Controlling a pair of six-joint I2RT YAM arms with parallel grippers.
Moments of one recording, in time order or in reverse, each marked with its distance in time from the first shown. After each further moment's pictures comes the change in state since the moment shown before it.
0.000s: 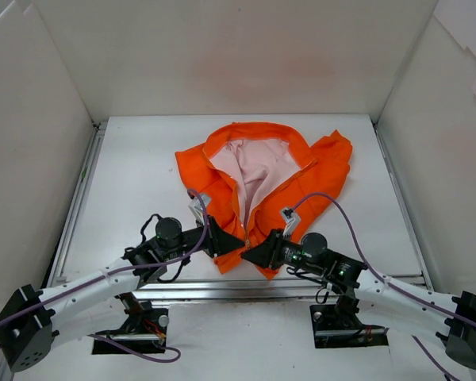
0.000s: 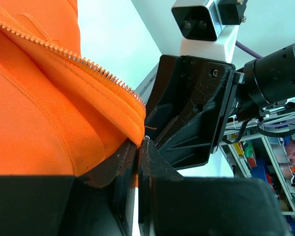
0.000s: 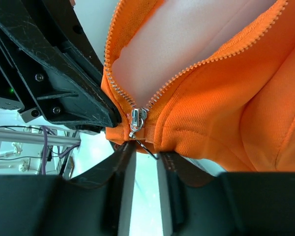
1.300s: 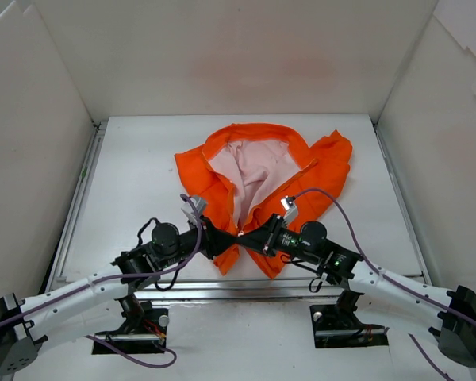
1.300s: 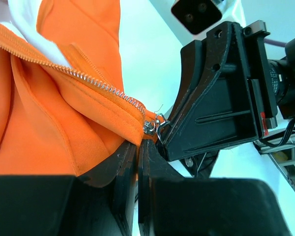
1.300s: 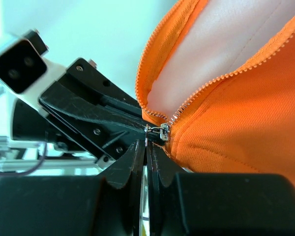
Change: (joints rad) left arm -0.101 -0.114 0.043 -0.196 -0.267 0.210; right arm -0.063 0.095 0.097 0.092 -0.048 0.357
